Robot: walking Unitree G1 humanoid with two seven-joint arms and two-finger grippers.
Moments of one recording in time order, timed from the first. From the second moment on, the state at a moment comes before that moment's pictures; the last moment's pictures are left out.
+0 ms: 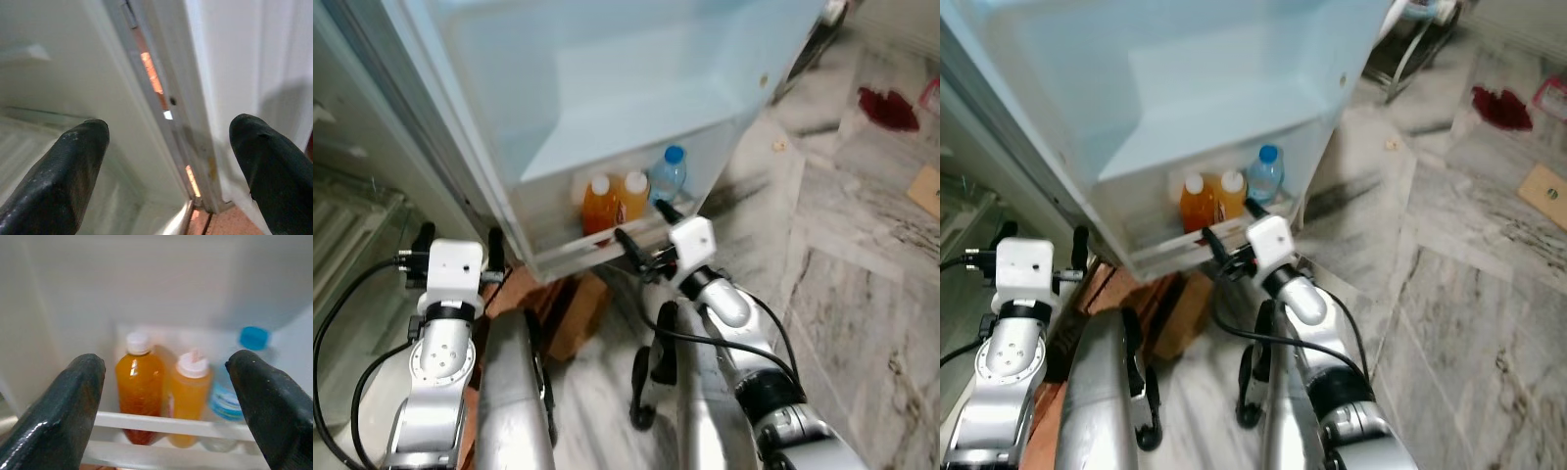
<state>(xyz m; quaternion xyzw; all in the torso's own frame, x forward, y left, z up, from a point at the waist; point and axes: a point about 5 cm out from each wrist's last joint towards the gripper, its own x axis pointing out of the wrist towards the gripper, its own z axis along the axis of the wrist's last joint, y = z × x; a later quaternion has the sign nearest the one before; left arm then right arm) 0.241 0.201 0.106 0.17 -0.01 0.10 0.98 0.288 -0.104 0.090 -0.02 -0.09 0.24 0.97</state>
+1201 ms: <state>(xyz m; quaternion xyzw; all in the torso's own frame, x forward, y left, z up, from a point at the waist) 0.258 0.191 0.105 0.17 -0.04 0.06 0.98 0.275 -0.128 0.098 0.00 -0.04 0.13 0.99</state>
